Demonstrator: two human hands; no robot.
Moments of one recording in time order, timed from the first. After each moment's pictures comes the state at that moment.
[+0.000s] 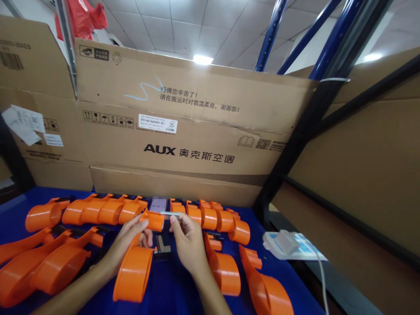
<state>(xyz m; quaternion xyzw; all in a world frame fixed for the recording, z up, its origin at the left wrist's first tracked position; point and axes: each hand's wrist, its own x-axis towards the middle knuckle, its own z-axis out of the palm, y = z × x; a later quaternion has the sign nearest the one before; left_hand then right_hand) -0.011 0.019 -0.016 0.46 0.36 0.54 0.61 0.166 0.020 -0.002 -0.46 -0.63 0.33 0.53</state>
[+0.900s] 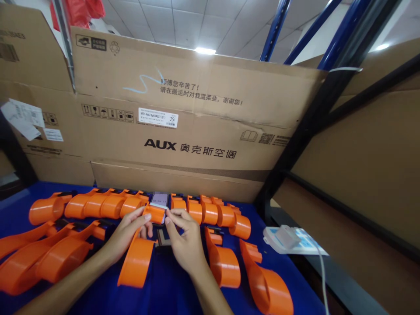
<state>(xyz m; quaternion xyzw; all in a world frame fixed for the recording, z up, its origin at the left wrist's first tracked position) -0.025 0.032 -0.022 0.53 0.37 0.50 0.58 0.163 0.009 0.003 -0.41 -0.70 0.26 0.51</state>
